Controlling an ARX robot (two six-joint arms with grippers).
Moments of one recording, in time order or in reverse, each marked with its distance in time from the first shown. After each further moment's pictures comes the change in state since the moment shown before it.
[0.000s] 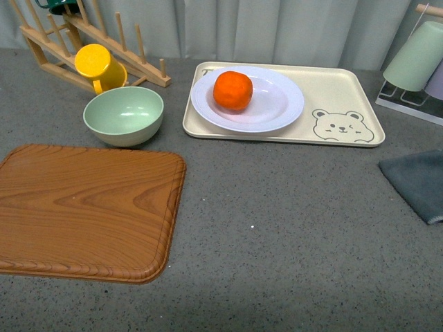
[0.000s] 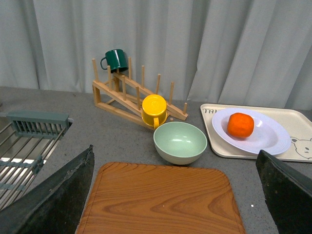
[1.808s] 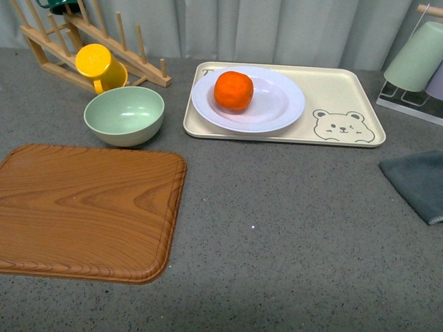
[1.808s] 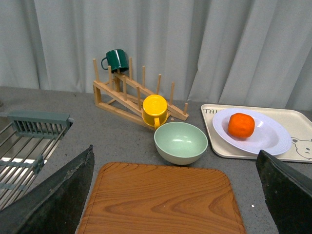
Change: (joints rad) left arm 0.000 0.000 0.000 0.000 -0.002 0.000; right arm -0.307 -0.167 -0.026 0.003 -0.516 0.048
